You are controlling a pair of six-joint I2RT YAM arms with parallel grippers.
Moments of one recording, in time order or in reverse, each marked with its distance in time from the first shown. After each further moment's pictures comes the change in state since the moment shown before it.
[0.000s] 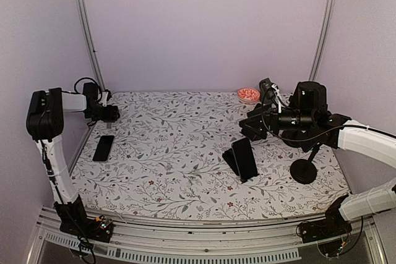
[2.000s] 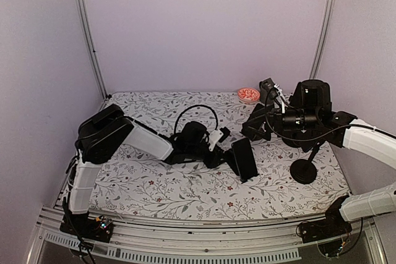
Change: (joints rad) left arm -1.019 0.174 -0.118 0.613 0.111 -0.100; right arm 0.000 -0.046 0.032 -0.130 -0.011 -0.034
